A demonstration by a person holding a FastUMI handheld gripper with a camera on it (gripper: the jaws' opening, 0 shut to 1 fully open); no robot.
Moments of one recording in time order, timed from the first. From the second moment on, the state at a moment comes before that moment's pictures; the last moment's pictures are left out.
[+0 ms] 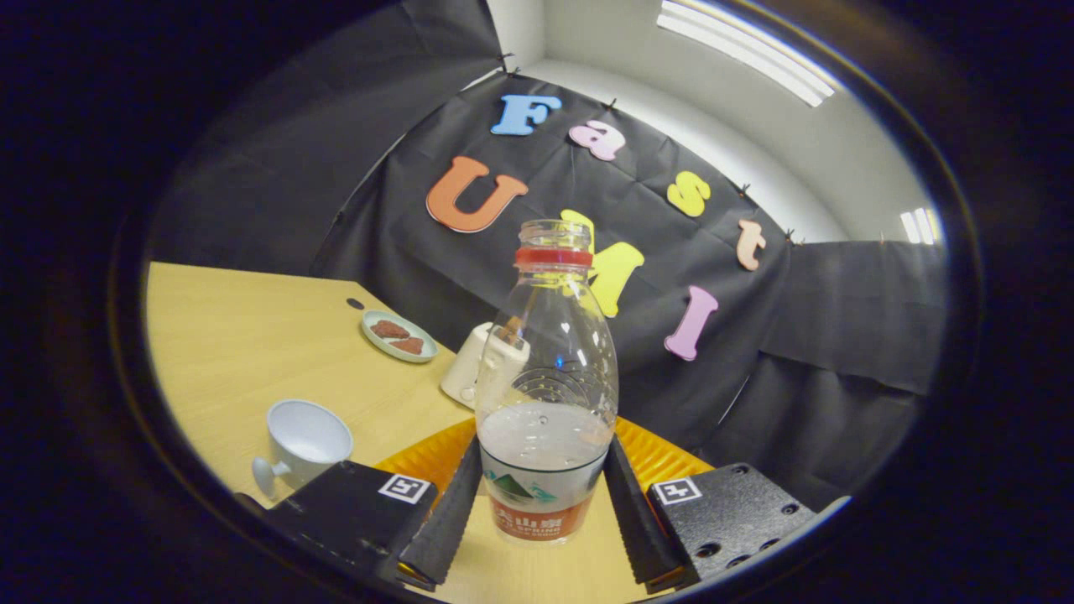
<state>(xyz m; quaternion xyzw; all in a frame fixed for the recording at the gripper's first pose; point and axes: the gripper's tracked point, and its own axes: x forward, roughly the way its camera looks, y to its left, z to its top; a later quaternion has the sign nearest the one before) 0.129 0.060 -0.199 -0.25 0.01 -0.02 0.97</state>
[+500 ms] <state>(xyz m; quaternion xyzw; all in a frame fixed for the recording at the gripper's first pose) 0.171 0.045 -0.209 -0.13 0.05 -0.01 0.99</state>
